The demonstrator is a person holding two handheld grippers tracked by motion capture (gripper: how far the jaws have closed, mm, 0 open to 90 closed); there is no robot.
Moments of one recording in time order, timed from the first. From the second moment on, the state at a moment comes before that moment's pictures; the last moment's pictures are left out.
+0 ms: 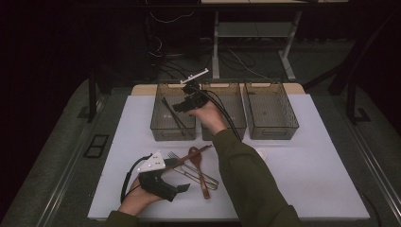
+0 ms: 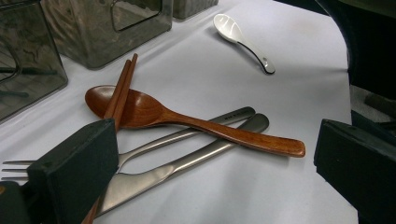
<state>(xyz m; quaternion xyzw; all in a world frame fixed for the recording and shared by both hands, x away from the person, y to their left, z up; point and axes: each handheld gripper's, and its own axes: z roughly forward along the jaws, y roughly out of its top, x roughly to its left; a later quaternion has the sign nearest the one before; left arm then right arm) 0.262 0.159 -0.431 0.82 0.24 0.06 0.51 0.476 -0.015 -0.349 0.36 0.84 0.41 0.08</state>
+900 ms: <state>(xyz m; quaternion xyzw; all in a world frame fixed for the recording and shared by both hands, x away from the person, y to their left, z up) 0.262 0.155 -0.433 0.83 0.24 0.06 0.50 0.408 -0.129 -0.349 0.33 0.81 0.48 0.08</state>
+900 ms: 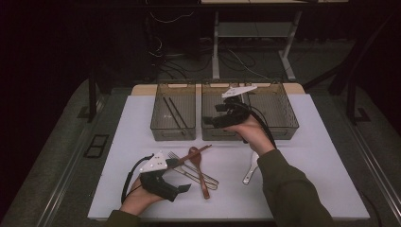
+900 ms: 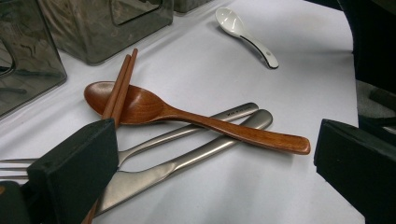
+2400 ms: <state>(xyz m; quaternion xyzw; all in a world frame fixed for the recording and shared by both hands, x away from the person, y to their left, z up) 0.260 0.157 -0.432 0.83 0.25 0.07 0.50 0.265 -0.295 -0.427 0.38 0.77 0.49 0.13</state>
